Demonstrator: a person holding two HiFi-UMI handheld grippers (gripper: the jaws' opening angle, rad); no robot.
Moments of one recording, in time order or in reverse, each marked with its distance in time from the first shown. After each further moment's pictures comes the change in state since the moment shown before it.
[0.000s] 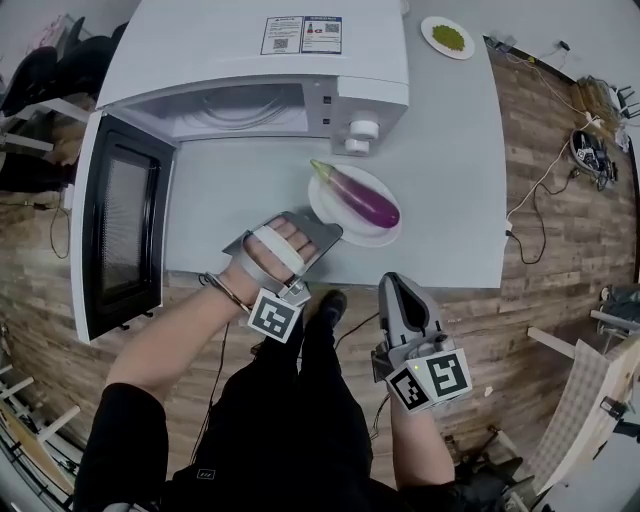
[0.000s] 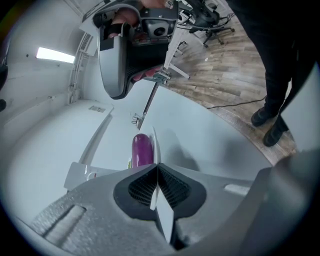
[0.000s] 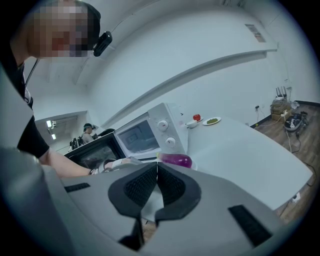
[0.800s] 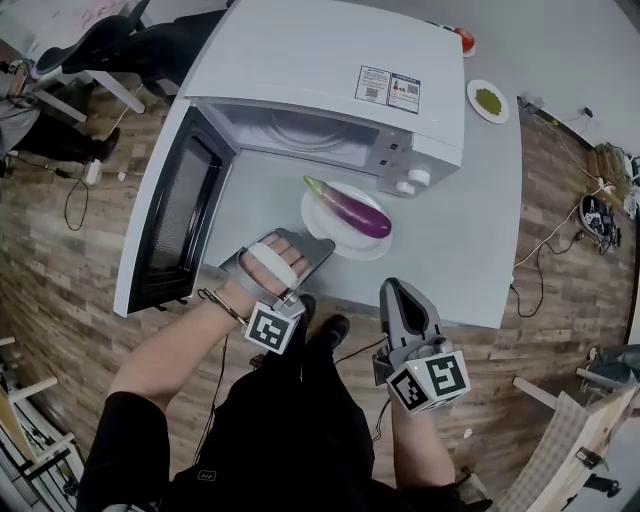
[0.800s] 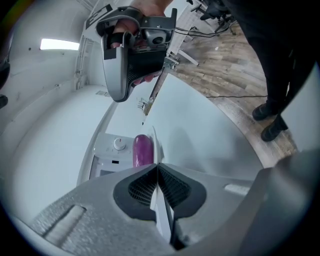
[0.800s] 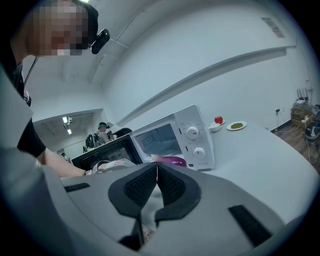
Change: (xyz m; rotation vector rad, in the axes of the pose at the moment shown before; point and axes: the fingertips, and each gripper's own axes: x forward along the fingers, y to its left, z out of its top) left arm -0.076 0.019 -0.068 -0.057 0.199 0.036; right arm 0.039 0.068 0.035 -0.084 0.016 0.161
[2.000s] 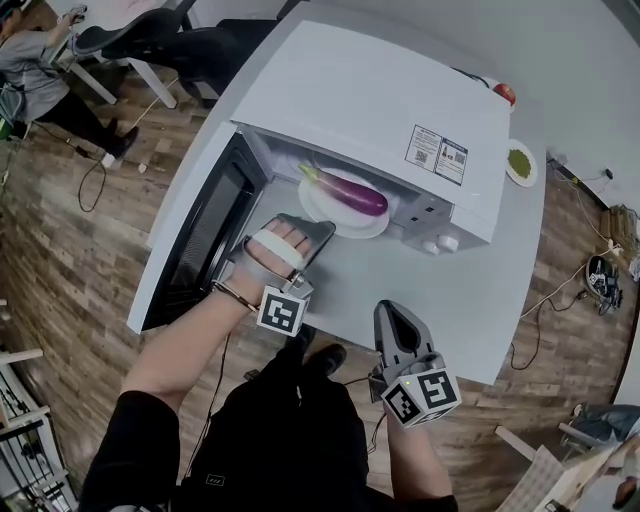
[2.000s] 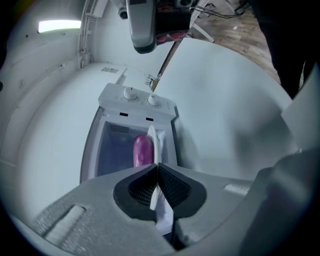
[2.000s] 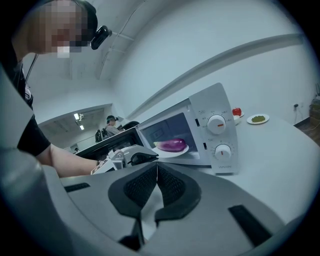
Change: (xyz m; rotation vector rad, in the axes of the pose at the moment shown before) left arm 0.039 0.023 -0.119 -0.071 0.262 0.037; right arm 0.067 0.014 -0.003 -0.030 0.086 0.136
